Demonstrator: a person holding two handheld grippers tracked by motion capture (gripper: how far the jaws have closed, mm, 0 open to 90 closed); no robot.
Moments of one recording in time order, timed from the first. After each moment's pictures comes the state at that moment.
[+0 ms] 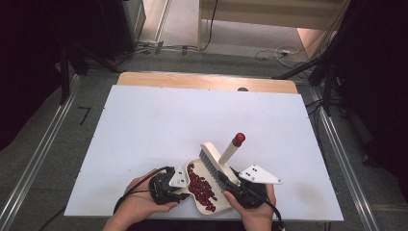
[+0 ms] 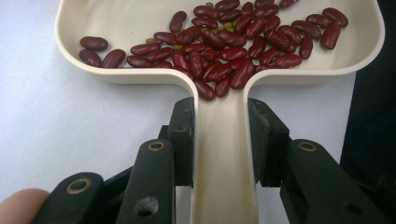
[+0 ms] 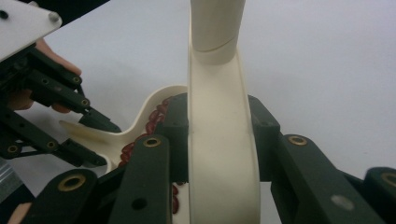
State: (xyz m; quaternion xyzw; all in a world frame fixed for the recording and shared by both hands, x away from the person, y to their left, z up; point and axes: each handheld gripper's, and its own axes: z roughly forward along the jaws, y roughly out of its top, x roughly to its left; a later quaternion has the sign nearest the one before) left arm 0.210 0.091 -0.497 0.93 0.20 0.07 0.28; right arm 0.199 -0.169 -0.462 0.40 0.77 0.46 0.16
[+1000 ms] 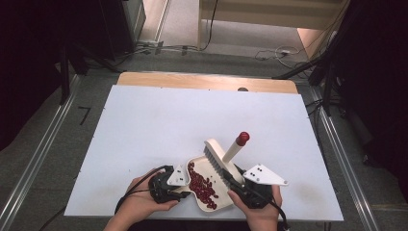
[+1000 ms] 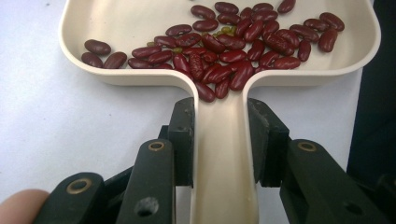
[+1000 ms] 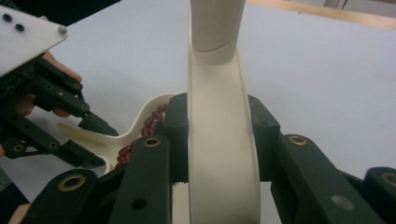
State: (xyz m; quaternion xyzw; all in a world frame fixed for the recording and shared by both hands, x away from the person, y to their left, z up) left arm 0.213 0.093 -0.498 0.93 0.21 0.08 0.30; right arm 0.195 -0.177 -0.445 0.39 0.77 0.46 0.20
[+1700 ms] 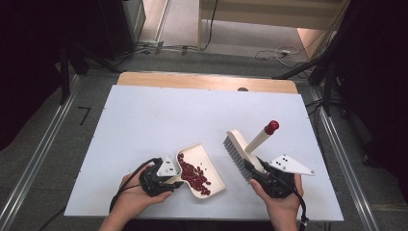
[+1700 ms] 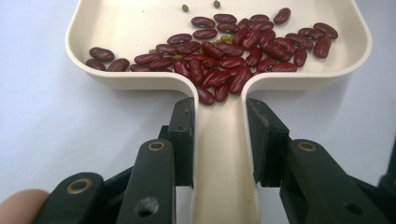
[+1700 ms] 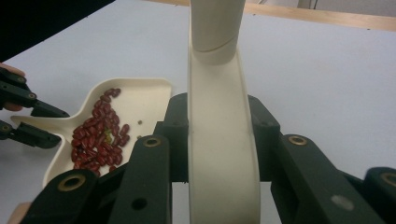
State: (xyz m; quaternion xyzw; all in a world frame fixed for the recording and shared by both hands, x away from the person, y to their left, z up) left arm 0.222 0.119 -0.490 0.90 0.28 0.11 0.32; right arm 0.218 -0.226 -0.437 0.43 0.75 0.46 0.20
